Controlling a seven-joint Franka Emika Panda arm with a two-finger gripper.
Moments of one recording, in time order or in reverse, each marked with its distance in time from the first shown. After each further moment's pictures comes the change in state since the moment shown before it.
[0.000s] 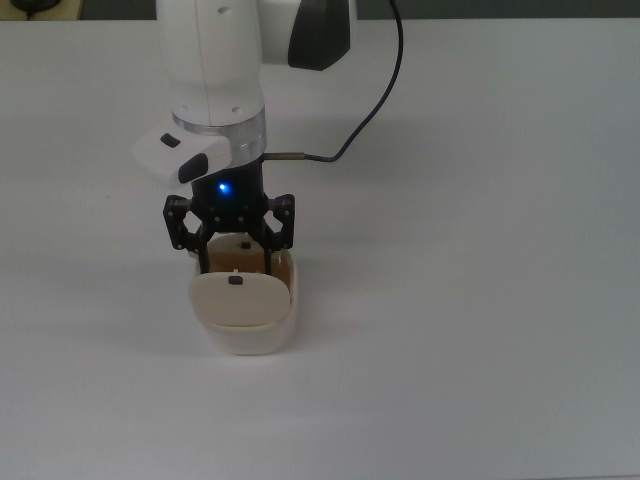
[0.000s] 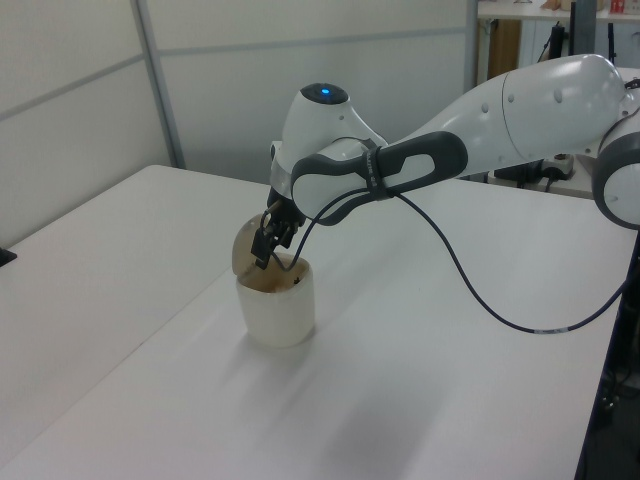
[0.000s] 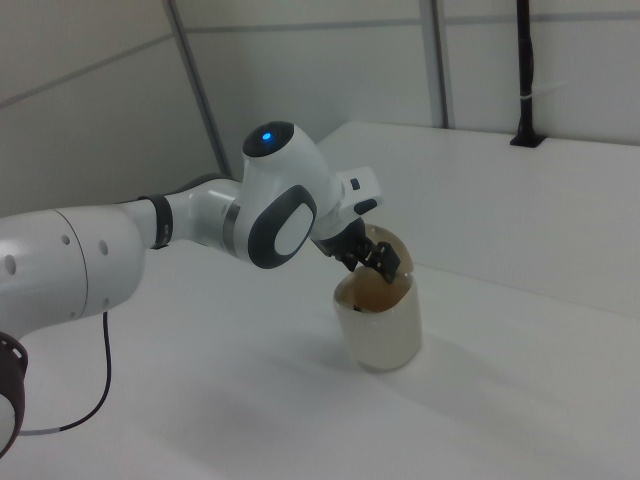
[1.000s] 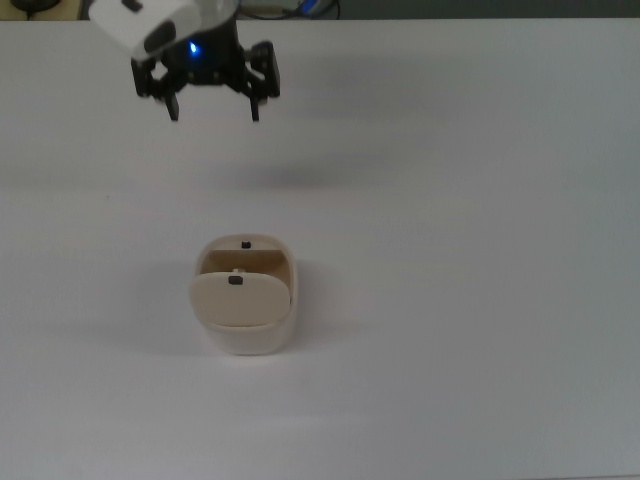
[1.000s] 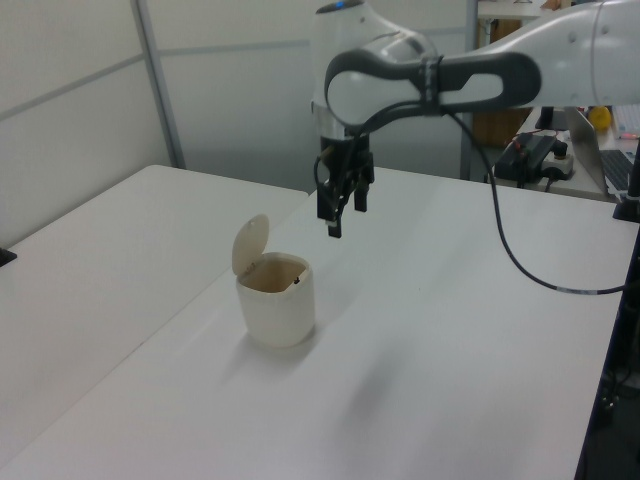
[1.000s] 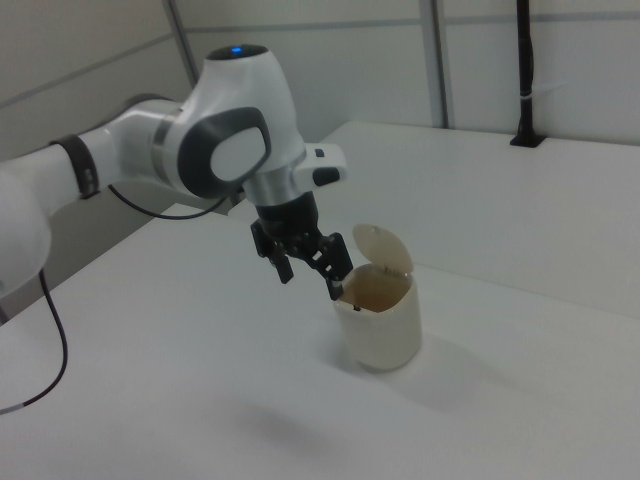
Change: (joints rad) arm -0.016 -0.255 -0.018 0.030 -0.055 -0.672 -0.017
